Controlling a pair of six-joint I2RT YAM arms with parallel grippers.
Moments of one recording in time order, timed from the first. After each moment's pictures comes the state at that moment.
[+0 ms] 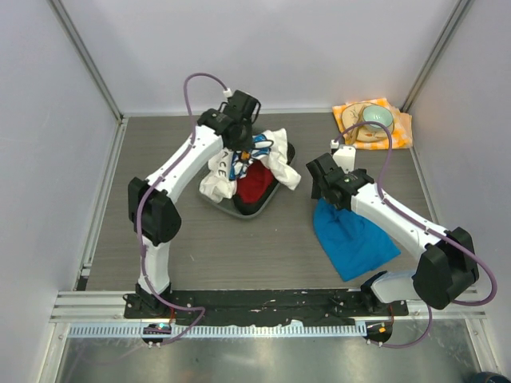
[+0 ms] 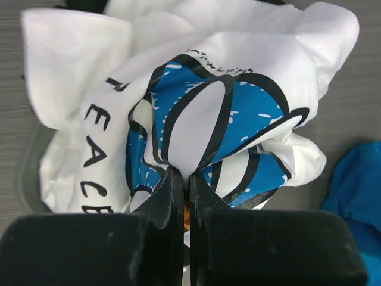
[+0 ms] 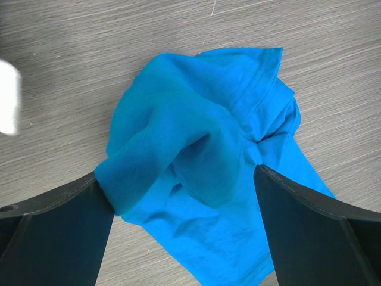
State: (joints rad) left arm -0.61 2.01 2.02 -0.92 -0.22 -0.50; right arm 0.56 1.35 1.05 -0.77 0.67 0.61
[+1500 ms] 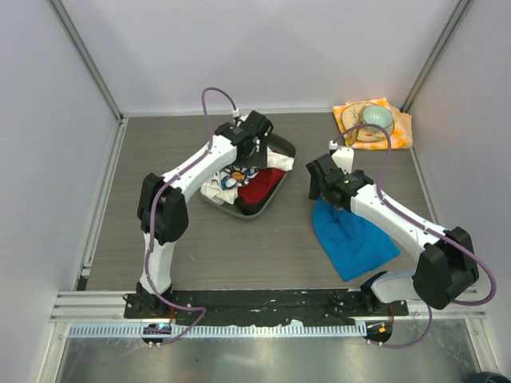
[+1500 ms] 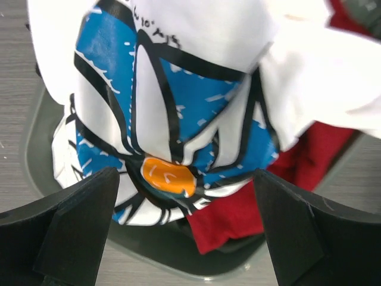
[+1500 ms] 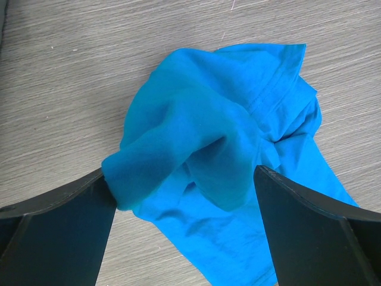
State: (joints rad) left arm -0.64 2.06 1.88 -0.94 -0.38 -0.55; right arm 0.56 1.35 1.03 -0.73 0.62 0.61
